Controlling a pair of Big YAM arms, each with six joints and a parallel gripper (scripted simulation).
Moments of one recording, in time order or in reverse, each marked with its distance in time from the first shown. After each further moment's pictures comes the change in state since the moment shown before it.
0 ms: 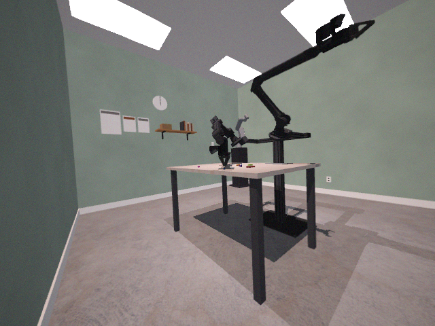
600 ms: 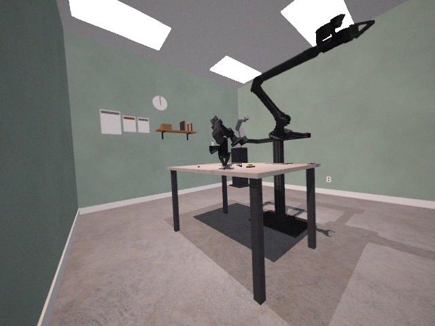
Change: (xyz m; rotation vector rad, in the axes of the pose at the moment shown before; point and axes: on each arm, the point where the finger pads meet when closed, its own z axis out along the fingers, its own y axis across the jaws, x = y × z) left arm 0.000 0.000 0.000 0.000 0.000 0.000; right arm -0.002 0.003 0.000 -0.011 -0.008 0.009
